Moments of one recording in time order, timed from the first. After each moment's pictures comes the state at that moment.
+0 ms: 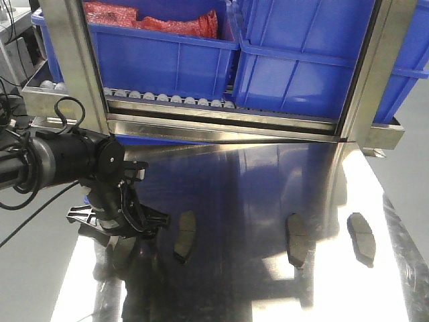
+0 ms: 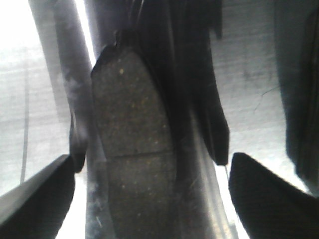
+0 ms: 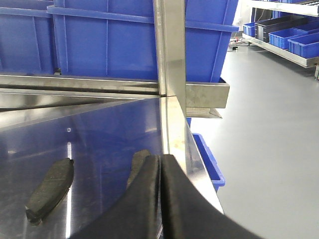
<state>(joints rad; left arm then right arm) -0.41 1.94 -1.32 -0.03 0.94 -0.29 -0.09 -0.01 0.03 0.01 0.19 0.04</state>
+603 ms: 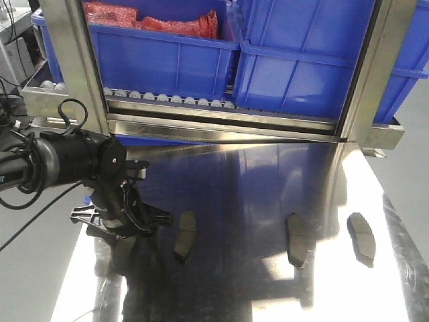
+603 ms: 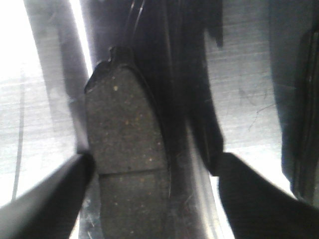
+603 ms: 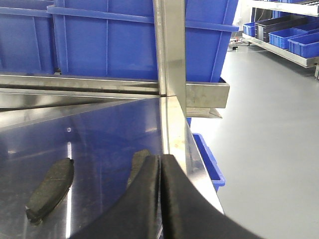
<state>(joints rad) -0.41 1.96 -1.33 -0.04 0.92 -0.31 -0.09 -0.01 0.03 0.01 0.19 0.04</state>
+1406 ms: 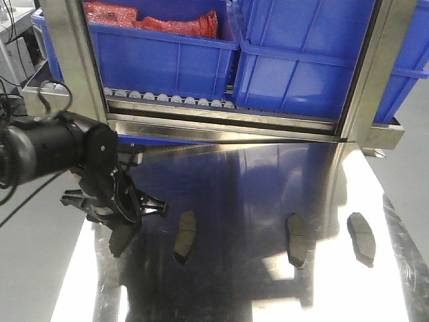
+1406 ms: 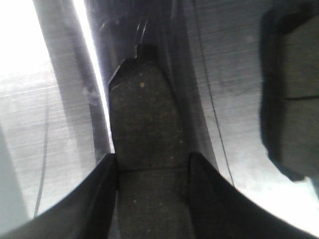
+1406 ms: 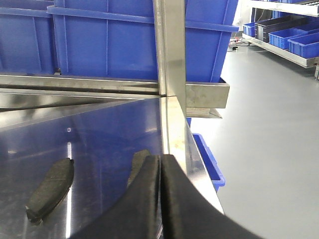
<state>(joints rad) -0.43 1.83 -1.33 0.03 0.96 -0.29 -0.09 -0.01 0.03 0.01 0.19 0.04</state>
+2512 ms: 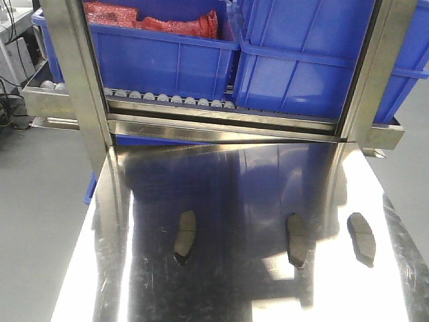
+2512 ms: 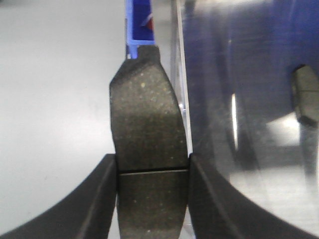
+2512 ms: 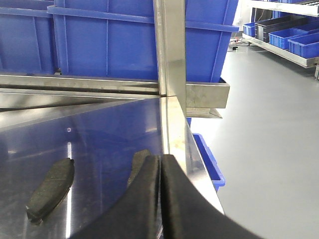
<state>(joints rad) -0.43 0.79 -1.01 0.36 1.24 -0.45 -0.09 -0.01 0.03 0.01 0.19 0.04</state>
